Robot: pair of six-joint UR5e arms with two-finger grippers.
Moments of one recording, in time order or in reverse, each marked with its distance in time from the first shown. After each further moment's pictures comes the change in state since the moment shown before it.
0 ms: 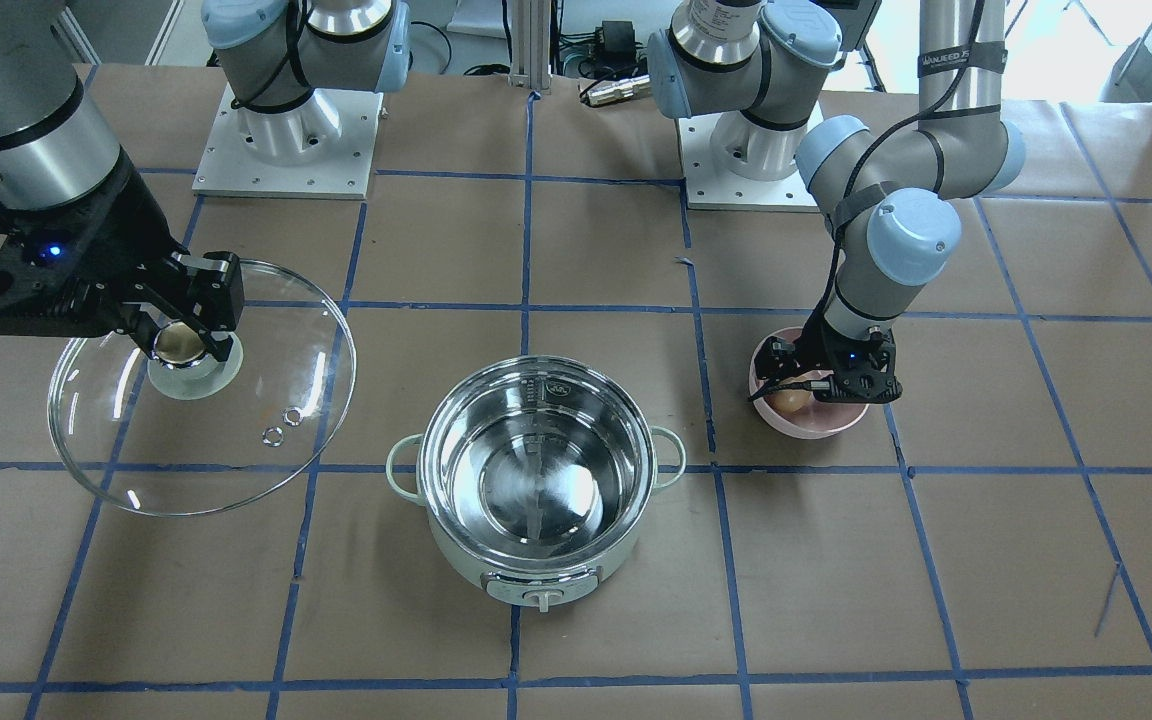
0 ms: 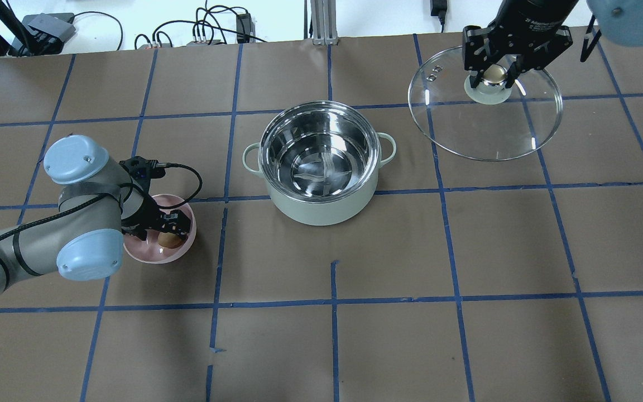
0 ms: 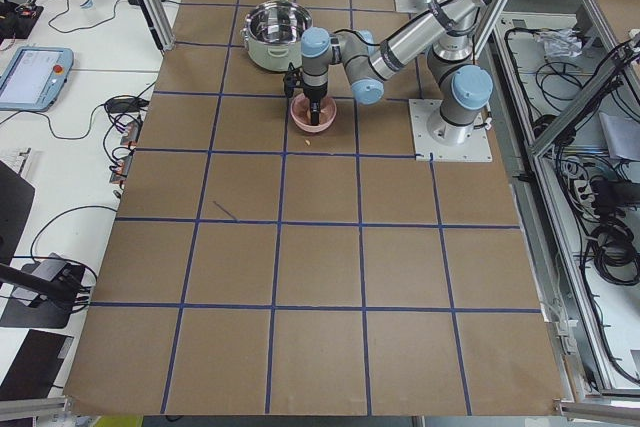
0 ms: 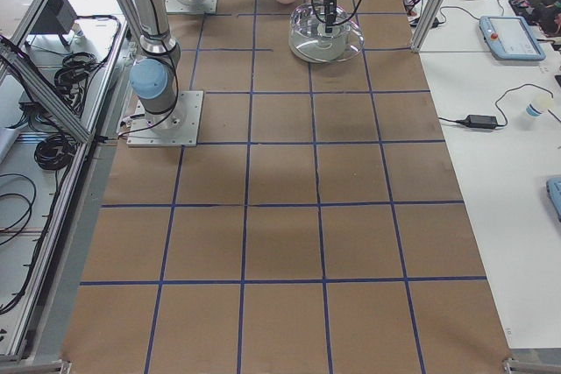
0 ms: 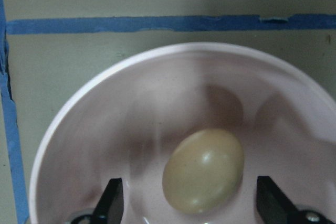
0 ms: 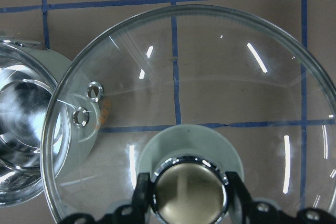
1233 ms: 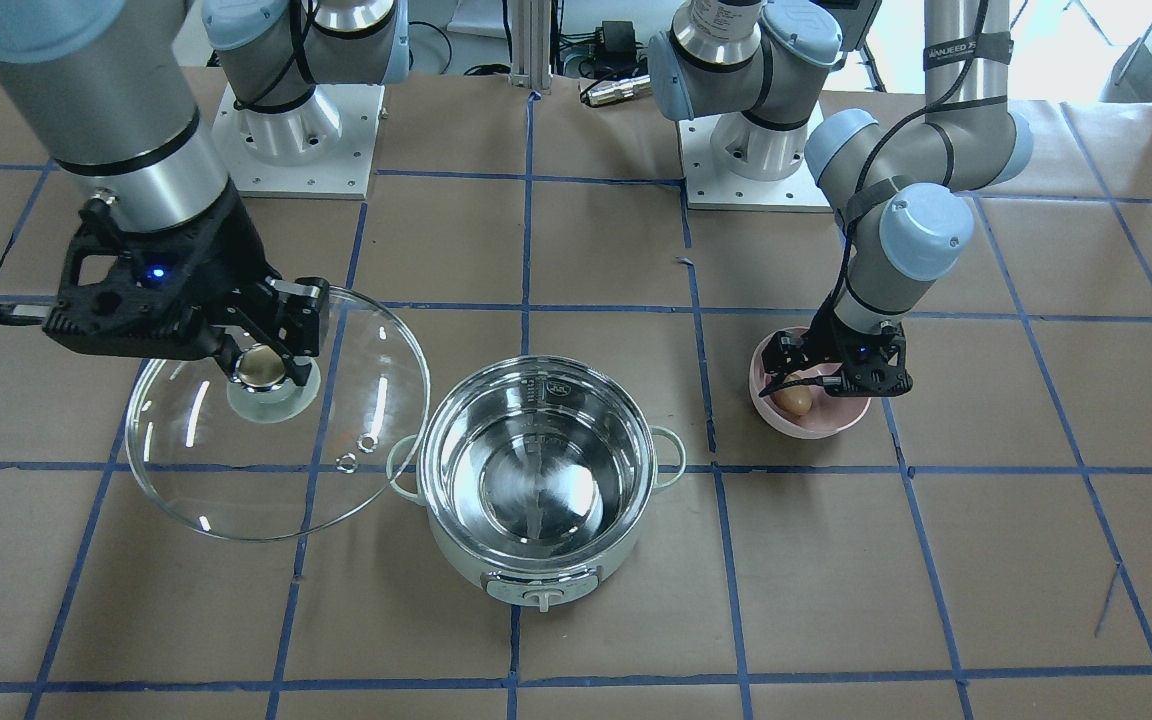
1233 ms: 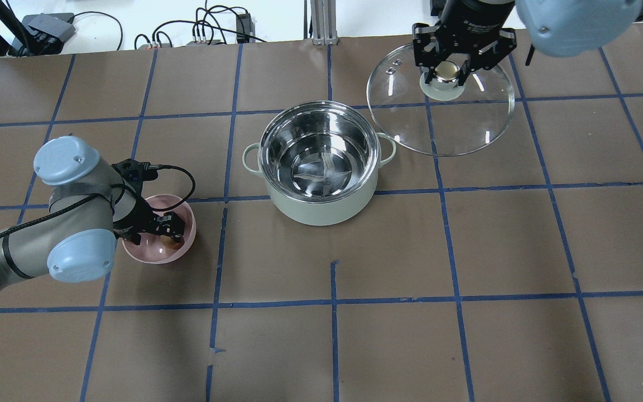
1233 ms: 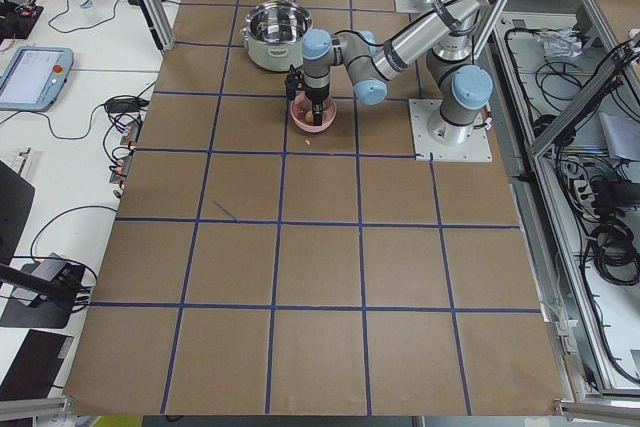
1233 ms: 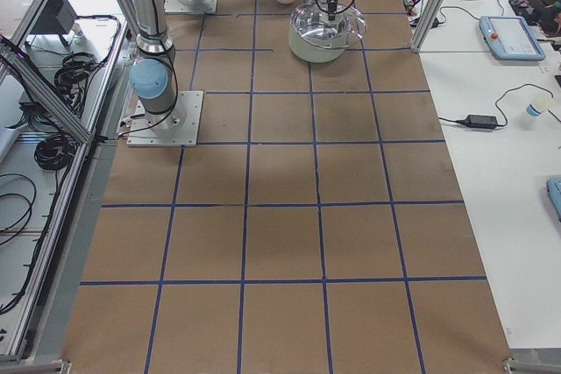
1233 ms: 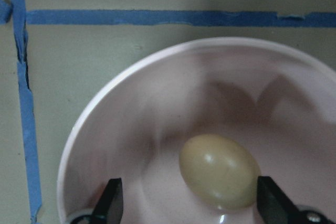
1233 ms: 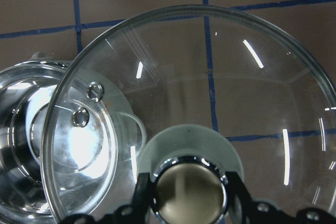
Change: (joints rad) left arm 0.024 0.024 -0.005 -0.039 0.000 -0.006; right arm 0.080 0.037 -0.019 -0.056 0.010 0.120
